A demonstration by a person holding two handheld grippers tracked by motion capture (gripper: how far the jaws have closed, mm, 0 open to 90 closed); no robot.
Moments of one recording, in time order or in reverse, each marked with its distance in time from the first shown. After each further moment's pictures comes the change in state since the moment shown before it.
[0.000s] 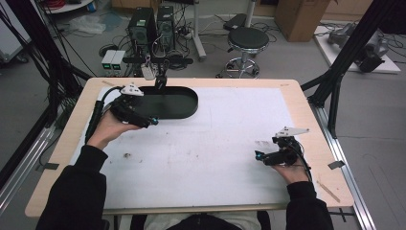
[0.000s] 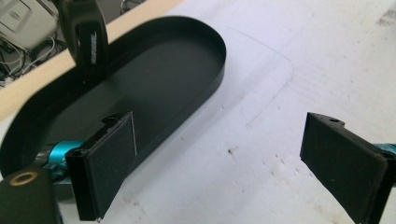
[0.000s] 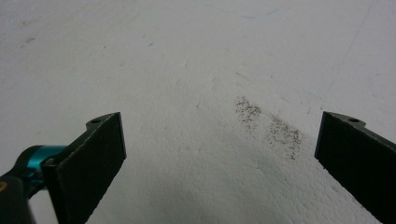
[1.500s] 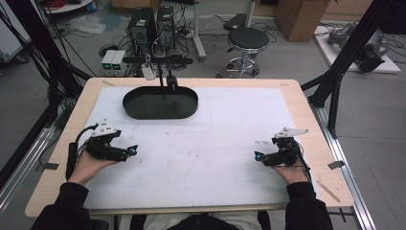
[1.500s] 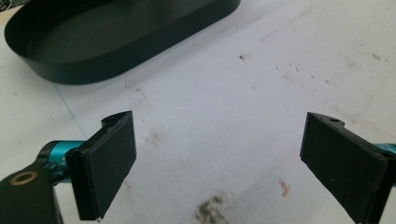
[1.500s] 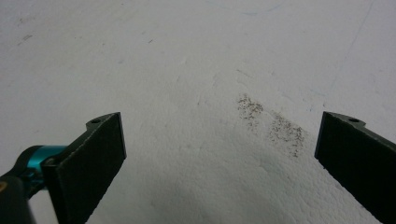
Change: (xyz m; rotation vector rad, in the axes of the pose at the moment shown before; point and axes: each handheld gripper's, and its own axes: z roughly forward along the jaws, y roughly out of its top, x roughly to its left) left arm -0.009 -0.128 -0.027 -0.097 0.054 -0.092; right arm 0.001 -0.002 0.001 0.005 -0.007 -0.003
